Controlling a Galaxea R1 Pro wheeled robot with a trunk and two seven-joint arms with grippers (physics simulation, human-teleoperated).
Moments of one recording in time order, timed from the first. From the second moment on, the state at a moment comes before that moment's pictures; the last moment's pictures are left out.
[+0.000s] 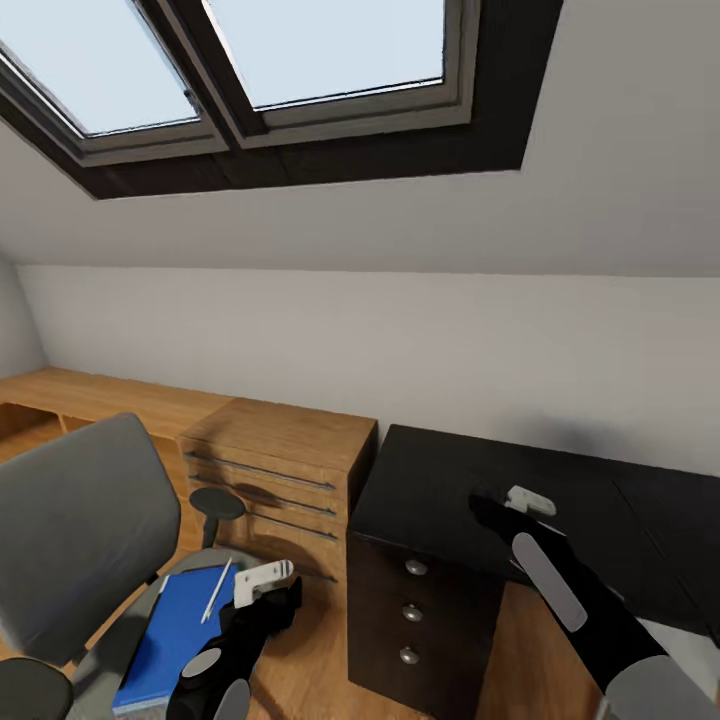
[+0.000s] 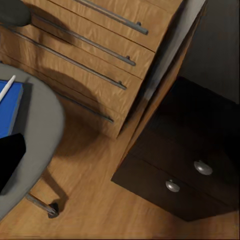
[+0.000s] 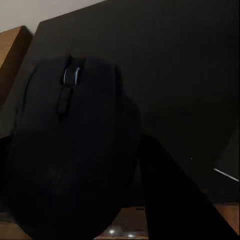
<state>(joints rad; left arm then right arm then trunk) -0.04 -0.06 -0.26 -1.56 0.38 0.48 0.43 -0.53 -0.21 0.29 -1.10 -0.84 0.37 -0.47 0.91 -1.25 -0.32</state>
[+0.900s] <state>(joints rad) -0.04 -0.07 -0.26 -1.54 0.39 0.48 0.43 -0.53 -0.21 0.30 -1.10 -0.84 0.37 -0.48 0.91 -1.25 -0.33</state>
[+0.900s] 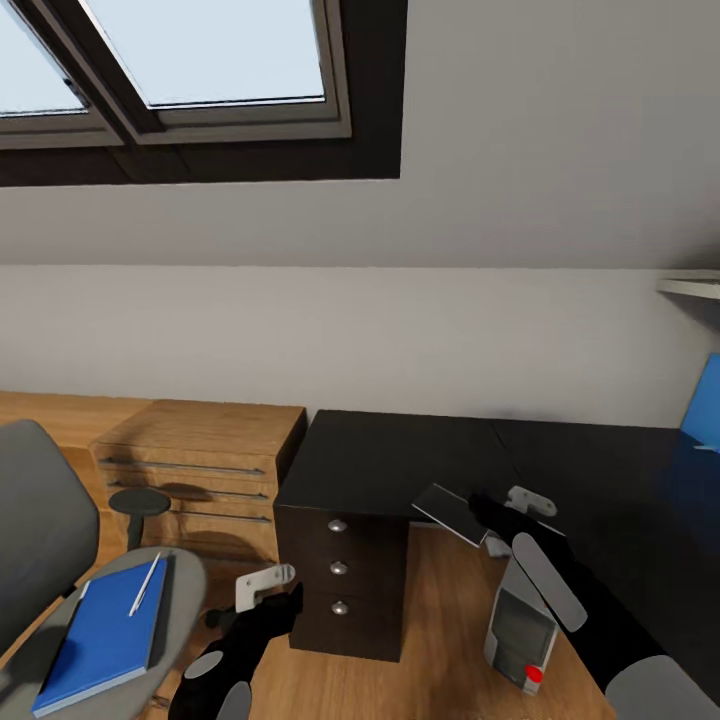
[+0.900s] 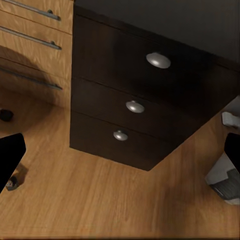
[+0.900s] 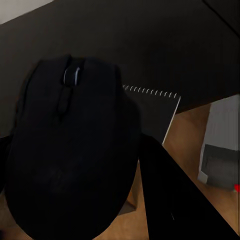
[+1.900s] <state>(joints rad) -0.04 -0.07 -0.26 -1.53 0.39 0.48 0.43 -0.53 -0.22 0.18 -0.93 -0.82 0.27 -0.57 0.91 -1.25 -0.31</state>
